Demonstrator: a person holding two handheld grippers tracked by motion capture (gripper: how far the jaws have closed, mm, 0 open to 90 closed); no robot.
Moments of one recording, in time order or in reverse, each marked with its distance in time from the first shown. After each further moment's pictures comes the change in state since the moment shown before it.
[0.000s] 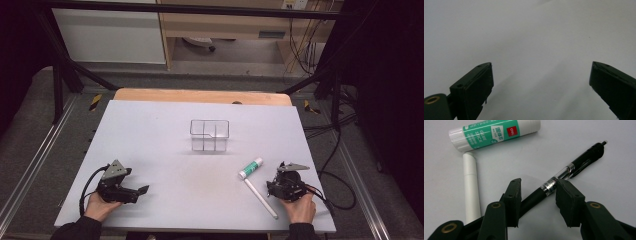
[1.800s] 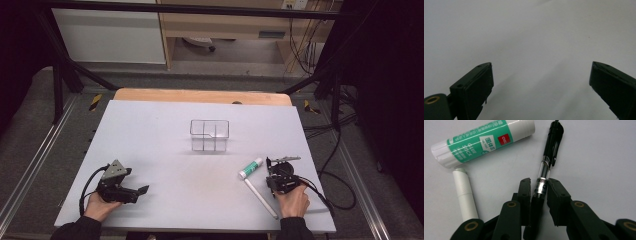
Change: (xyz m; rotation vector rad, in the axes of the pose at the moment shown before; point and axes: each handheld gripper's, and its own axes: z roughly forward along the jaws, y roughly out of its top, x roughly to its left) left arm 0.000 0.000 0.000 0.002 -0.002 0.002; right arm 0.010 0.024 0.011 0.108 -0.074 0.084
